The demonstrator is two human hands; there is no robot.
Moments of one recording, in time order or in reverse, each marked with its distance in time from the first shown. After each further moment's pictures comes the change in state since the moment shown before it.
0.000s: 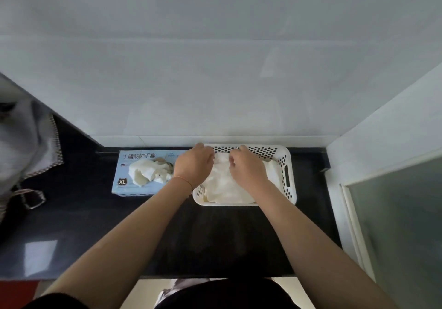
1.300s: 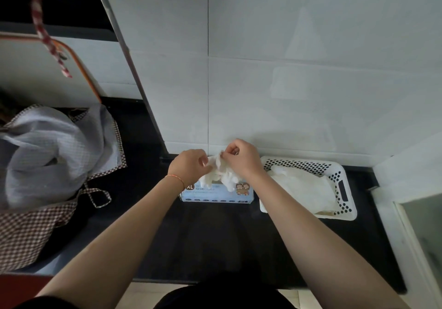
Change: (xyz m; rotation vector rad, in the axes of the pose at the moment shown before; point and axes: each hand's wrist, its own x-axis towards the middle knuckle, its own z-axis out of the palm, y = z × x) left_hand -0.042 -0.191 -0.089 -0.291 -0.057 -0.102; right_hand 0.039 -0.197 0.029 0.570 0.127 0.065
